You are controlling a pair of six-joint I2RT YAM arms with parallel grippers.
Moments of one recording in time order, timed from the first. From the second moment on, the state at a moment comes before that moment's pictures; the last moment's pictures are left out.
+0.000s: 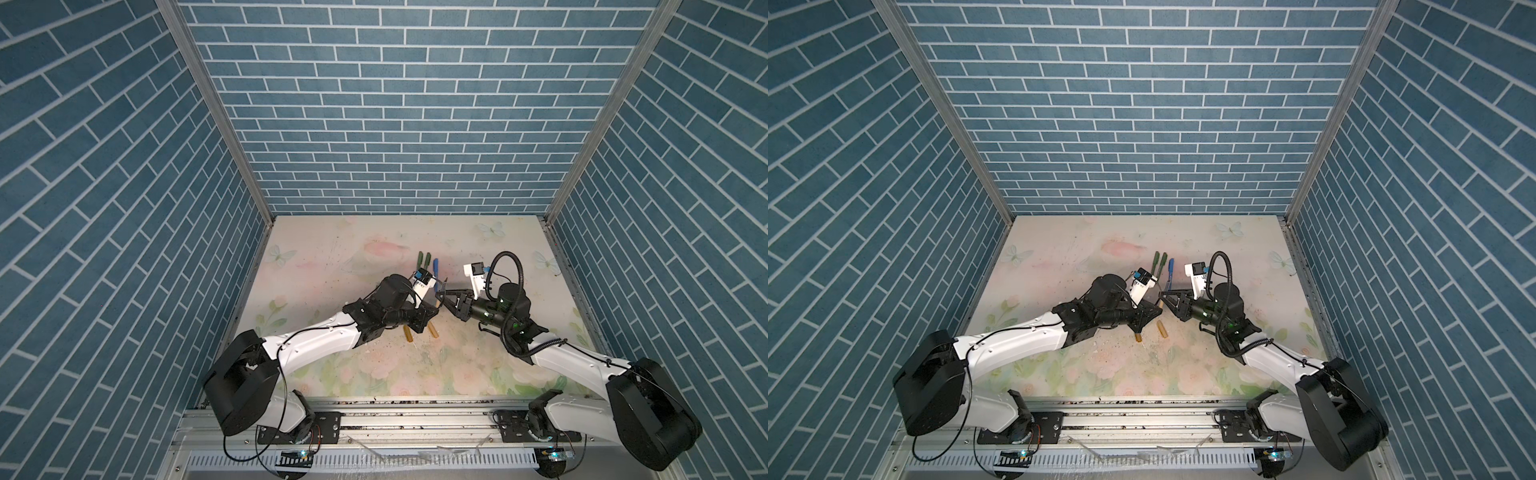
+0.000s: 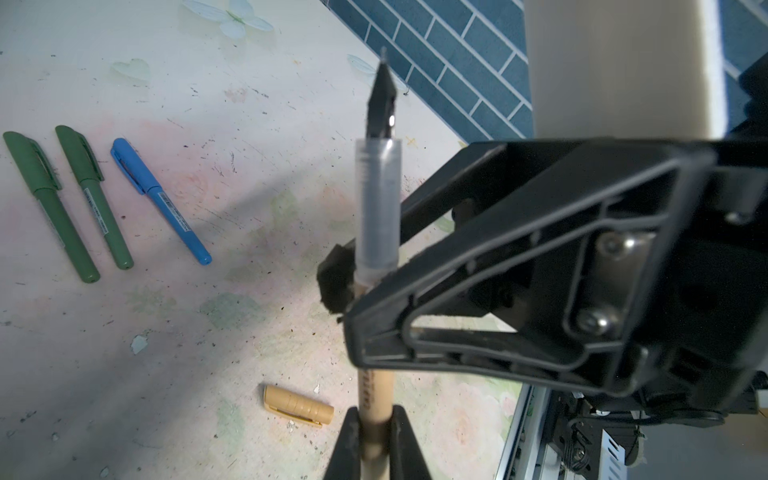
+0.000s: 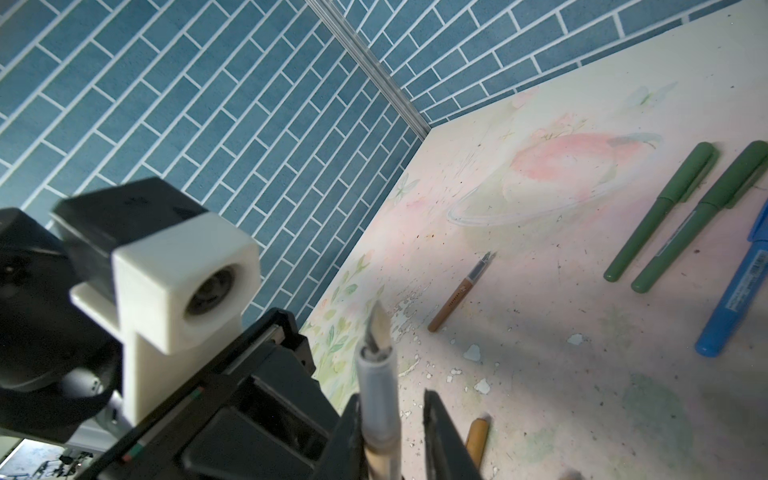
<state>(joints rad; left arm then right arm) -0.86 1.44 0.88 0.00 0.28 -0.32 0.55 1.22 0.45 0.62 -0.61 0.68</state>
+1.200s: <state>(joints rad) -0.86 1.48 0.89 0.03 0.24 -0.34 0.55 1.28 0.45 0.70 -0.64 0.74</state>
